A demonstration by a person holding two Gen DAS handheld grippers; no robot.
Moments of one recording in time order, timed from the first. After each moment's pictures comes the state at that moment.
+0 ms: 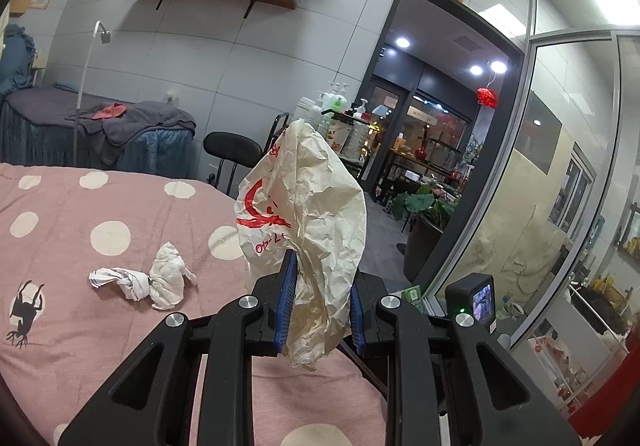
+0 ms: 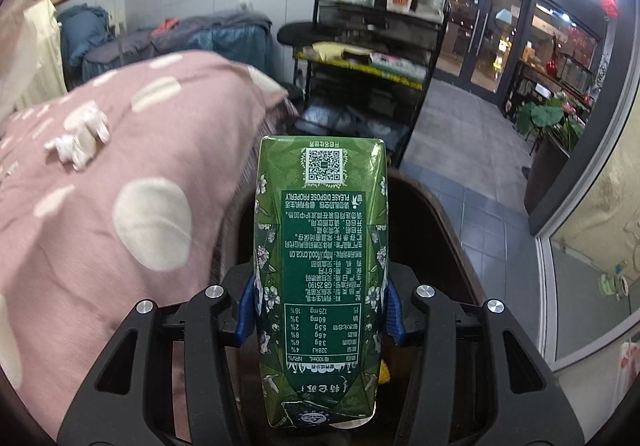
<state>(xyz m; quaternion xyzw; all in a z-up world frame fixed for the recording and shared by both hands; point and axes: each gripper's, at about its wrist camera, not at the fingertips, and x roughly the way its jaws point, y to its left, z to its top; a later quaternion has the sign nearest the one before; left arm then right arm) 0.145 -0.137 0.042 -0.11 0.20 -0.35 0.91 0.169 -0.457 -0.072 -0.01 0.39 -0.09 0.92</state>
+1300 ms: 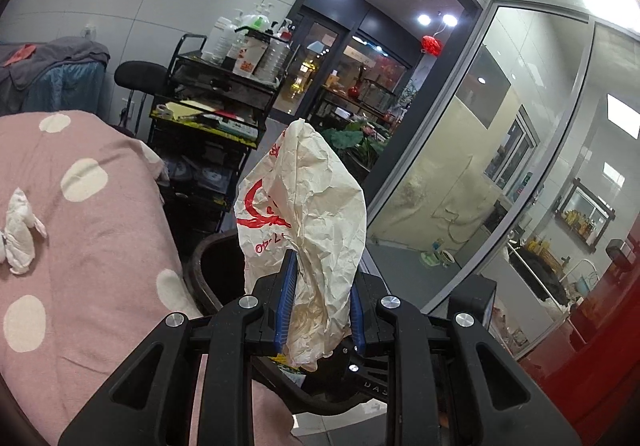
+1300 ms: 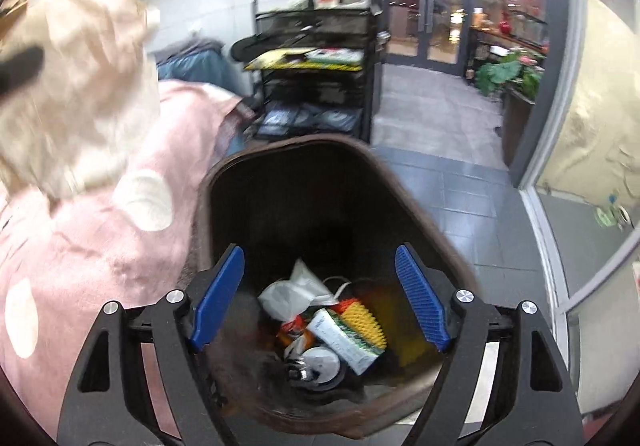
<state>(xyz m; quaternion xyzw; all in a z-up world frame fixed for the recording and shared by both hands) 0.158 -0.253 0.013 -0.10 0.31 -0.48 0.81 0.084 -0.478 -0.066 0.08 0.34 -0.16 0.92</state>
